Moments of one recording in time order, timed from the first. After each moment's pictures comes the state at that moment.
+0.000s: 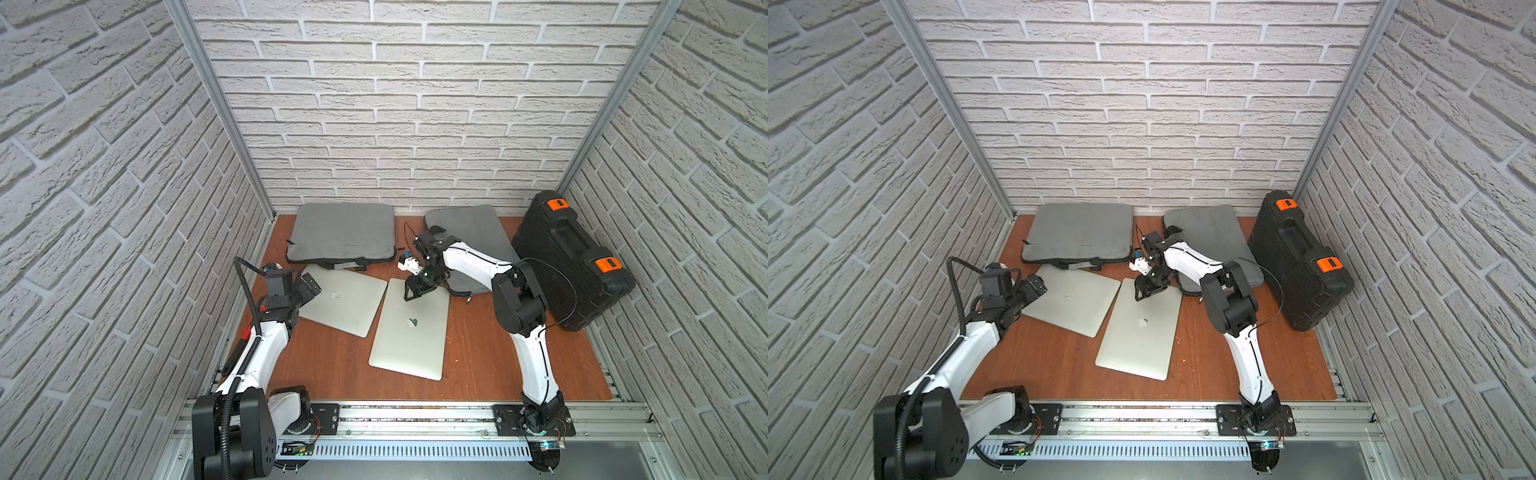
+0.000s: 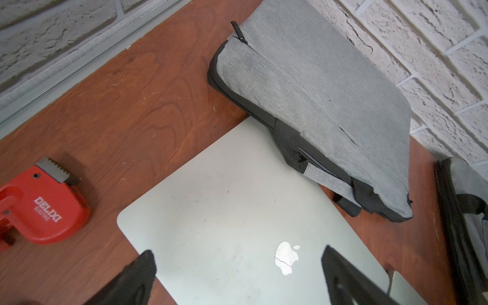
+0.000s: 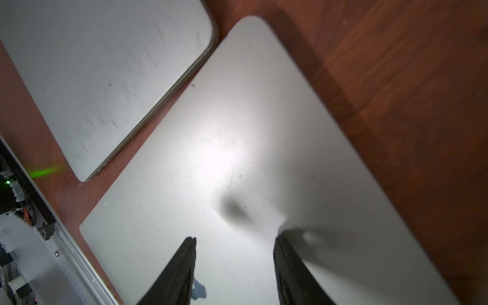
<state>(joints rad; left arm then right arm) 0.09 1.10 0.59 -0.19 -0.02 -0.51 0.50 2.22 1.76 -1.00 -0.43 -0.02</state>
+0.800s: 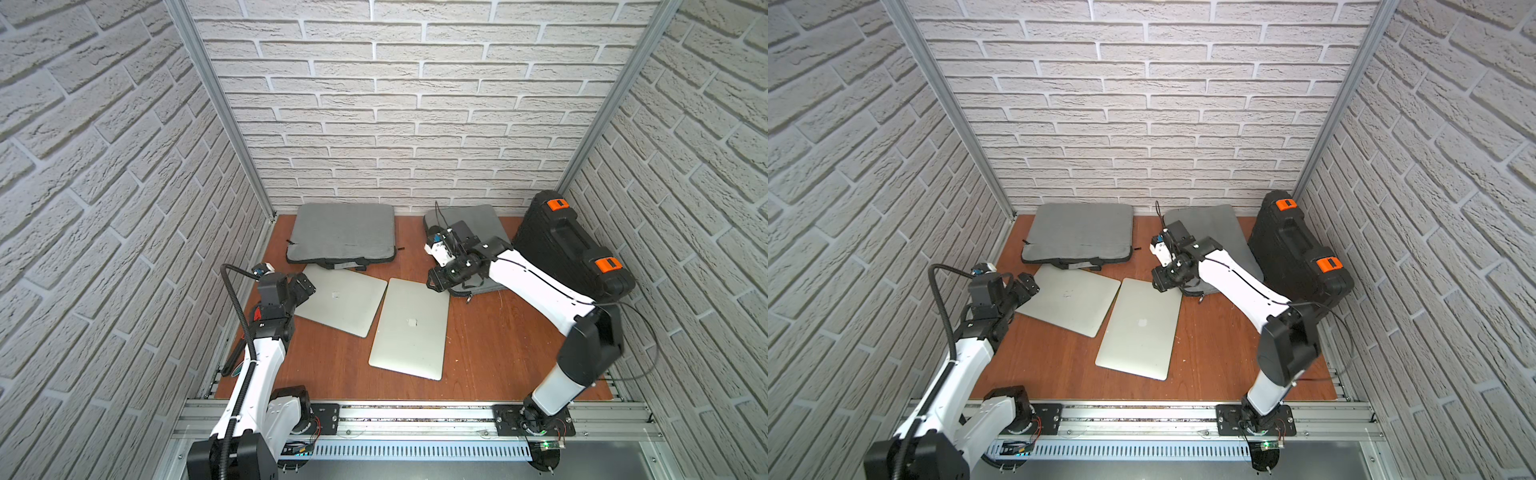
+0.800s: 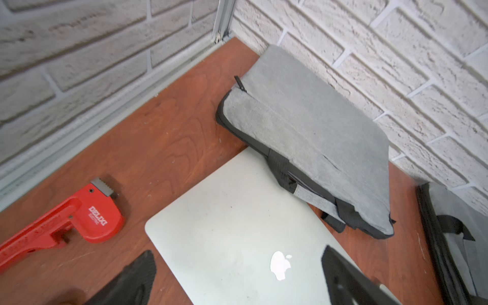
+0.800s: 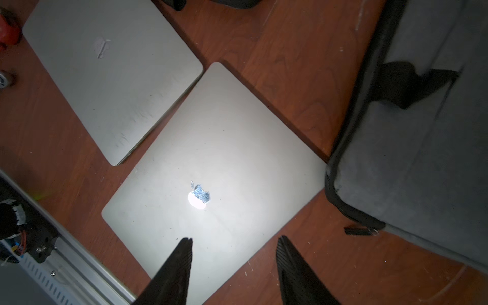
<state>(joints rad) 0.09 0.87 0.56 -0.24 -0.12 -0.50 0.50 1.60 1.42 -0.95 -0.11 0.16</state>
